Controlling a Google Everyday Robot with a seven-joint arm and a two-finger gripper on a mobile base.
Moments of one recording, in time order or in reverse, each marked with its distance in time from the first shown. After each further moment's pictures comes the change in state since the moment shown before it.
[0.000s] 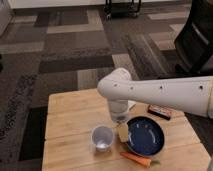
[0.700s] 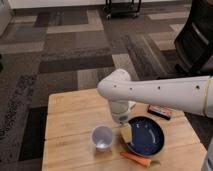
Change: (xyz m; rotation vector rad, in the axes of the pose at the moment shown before) arm 0.000 0.001 0.003 -0.014 0.022 -0.056
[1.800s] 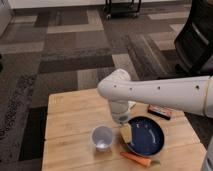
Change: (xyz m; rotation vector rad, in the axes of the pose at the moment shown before) arm 0.001 0.000 0.000 0.004 0.010 -0.001
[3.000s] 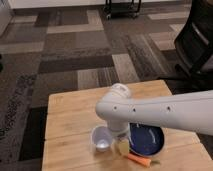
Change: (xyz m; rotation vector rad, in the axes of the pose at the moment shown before) arm -0.035 0.043 0.011 0.150 -0.042 -0.022
